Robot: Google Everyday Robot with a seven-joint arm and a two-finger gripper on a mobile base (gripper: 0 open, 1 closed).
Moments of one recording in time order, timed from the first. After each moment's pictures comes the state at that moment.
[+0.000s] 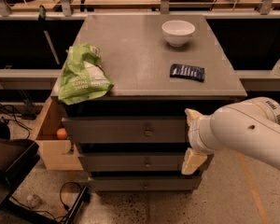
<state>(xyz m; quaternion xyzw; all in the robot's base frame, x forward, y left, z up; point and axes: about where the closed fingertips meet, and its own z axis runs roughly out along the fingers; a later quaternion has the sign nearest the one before) 0.493 -0.149 0.712 -0.65 0.72 -0.08 0.25</state>
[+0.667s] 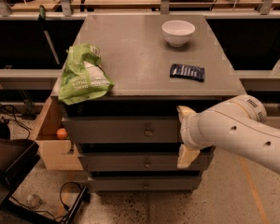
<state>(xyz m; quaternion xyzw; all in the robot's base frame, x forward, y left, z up) 0.518 -0.137 0.699 -0.67 0.68 -0.10 0.25</state>
